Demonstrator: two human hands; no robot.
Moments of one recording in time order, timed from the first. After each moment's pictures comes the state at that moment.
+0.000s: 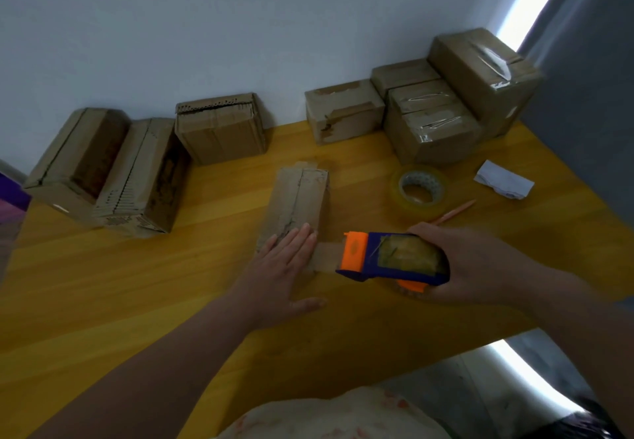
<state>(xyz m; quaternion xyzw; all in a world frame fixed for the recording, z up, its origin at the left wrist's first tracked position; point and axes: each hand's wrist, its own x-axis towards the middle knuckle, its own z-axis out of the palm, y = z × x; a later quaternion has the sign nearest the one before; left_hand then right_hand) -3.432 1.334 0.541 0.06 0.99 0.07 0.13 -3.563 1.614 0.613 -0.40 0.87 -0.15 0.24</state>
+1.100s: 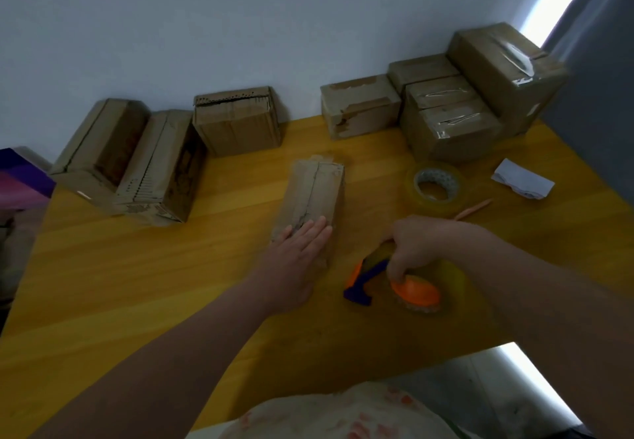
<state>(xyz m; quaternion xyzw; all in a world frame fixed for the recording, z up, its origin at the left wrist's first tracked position) -3.433 1.333 0.544 0.04 0.99 0.07 0.12 -3.583 1.519 0.602 -0.28 0.84 0.04 0.46</state>
